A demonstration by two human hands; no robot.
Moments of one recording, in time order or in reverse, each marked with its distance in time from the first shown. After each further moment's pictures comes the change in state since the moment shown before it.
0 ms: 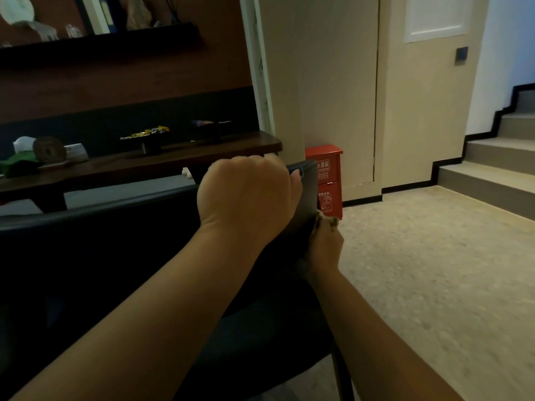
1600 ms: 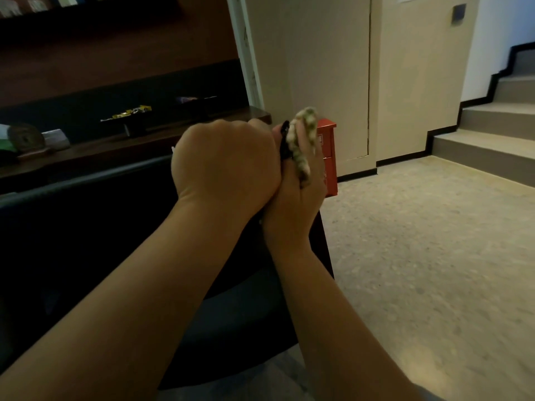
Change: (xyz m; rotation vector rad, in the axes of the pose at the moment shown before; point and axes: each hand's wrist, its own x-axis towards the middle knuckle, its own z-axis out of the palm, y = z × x) left_hand 0.002 0.000 0.008 0.019 0.014 -0.018; right_hand -0.072 -0.038 0.030 0.201 -0.068 -0.674
